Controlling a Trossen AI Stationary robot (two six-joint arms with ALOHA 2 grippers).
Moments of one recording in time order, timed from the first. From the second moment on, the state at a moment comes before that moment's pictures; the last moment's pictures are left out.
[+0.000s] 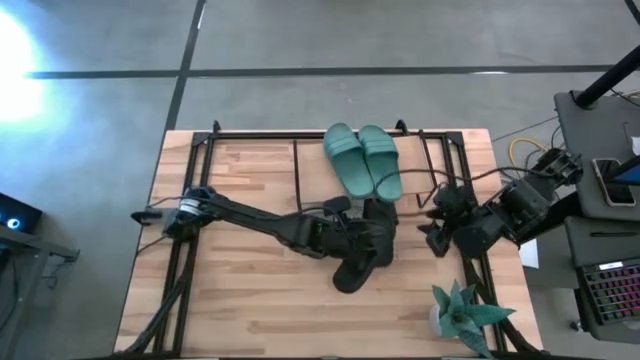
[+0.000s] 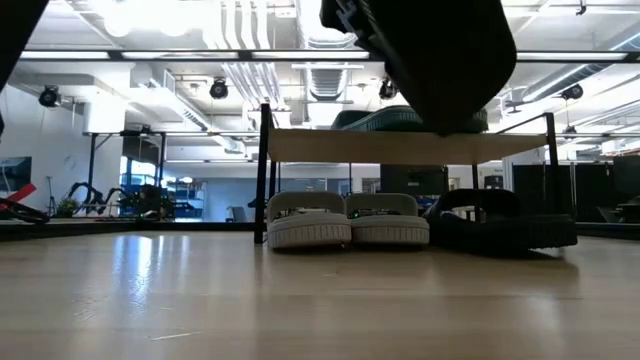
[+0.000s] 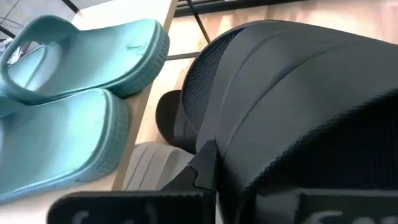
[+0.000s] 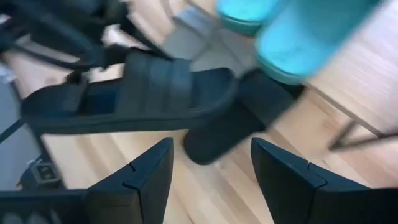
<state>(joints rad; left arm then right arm) -0.24 2.05 1.91 -0.66 -0.63 -0.15 0.63 1.18 1.46 -1.44 0.53 1.25</state>
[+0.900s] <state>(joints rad) -0.32 2.05 1.77 -0.71 -0.69 -0.27 0.64 1.20 1.46 -1.58 0.63 1.33</state>
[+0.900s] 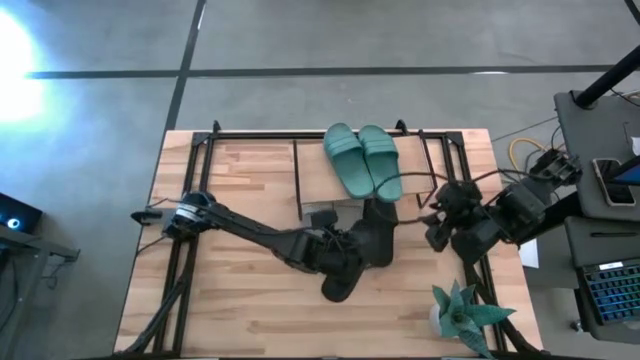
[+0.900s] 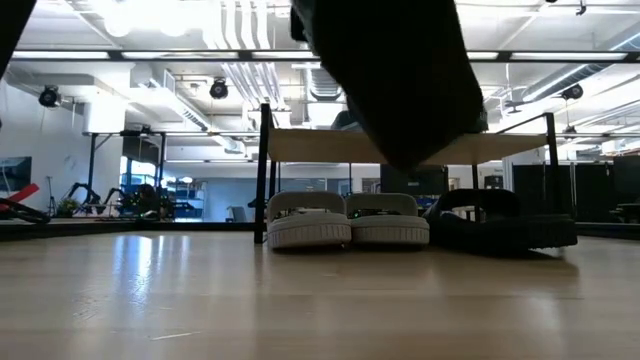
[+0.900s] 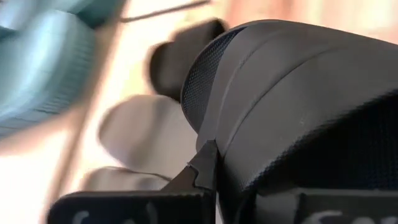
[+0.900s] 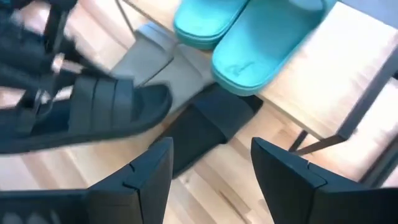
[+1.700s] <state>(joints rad) -0.41 2.17 1.71 -0.55 -0.55 -0.39 0.64 1.20 1.44 -1.56 0.52 1.26</state>
